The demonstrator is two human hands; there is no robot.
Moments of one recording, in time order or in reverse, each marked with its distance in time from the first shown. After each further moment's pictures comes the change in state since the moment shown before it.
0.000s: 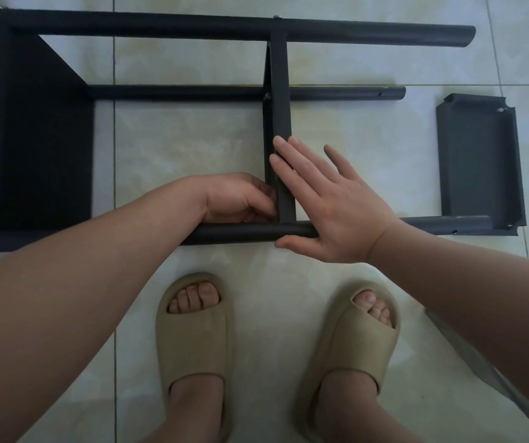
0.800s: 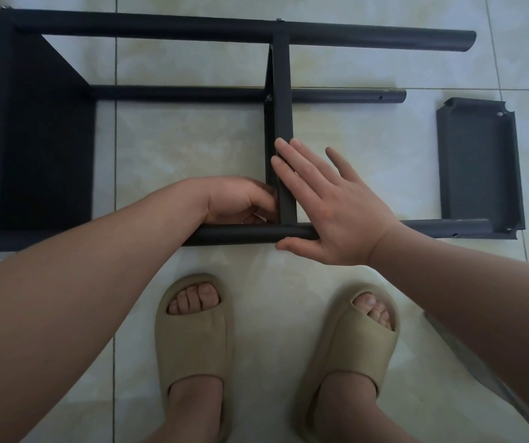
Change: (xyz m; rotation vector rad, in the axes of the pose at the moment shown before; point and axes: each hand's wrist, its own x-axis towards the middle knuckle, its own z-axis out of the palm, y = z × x) left_hand 0.004 -0.002 -0.002 -0.011 -0.054 -0.022; right_hand 0.000 -0.001 -0.001 -0.004 -0.001 0.006
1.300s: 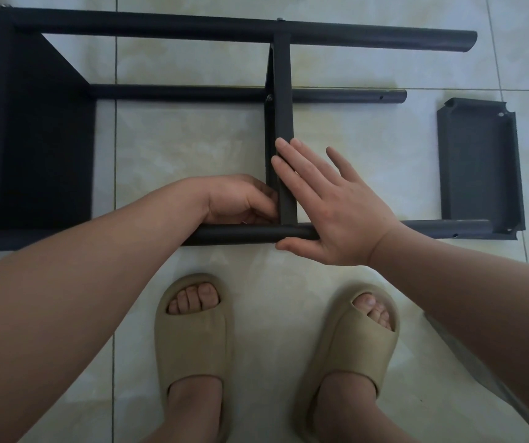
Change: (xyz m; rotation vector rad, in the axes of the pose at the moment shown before) left_hand -0.001 0.000 0.000 0.000 0.034 0.014; right_hand 0.000 0.000 0.000 0.000 -0.005 0.005
